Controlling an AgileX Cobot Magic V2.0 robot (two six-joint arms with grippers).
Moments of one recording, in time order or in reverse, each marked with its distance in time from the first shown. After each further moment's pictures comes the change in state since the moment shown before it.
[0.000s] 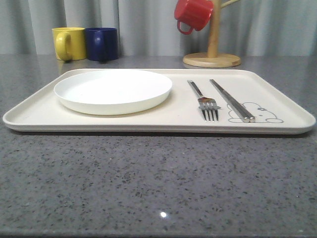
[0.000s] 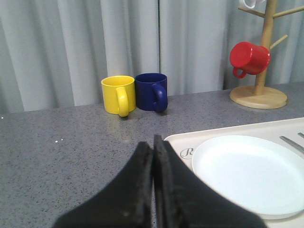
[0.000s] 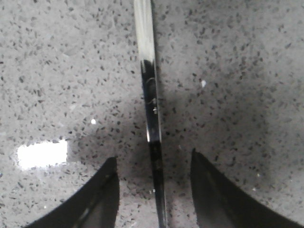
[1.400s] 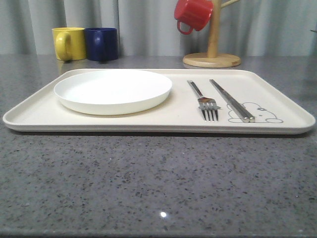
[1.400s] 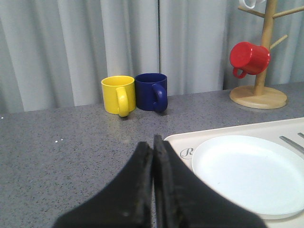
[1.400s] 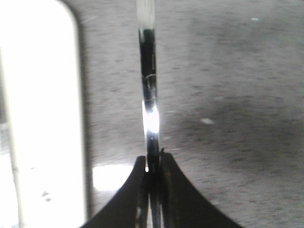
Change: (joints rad) left arm 0.000 0.000 0.000 0.000 0.000 0.000; right arm 0.197 -0.200 0.000 0.110 0.026 0.081
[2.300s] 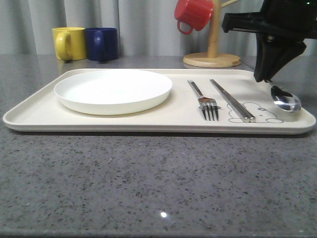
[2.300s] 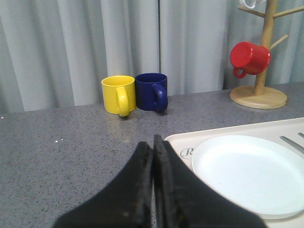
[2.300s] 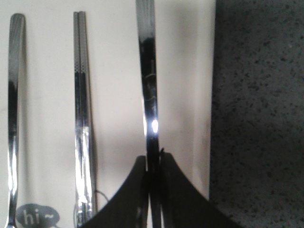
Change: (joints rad) left arm 0.000 0.000 0.000 0.000 0.000 0.000; right arm 0.319 0.153 0.000 -0.163 -0.117 0.334
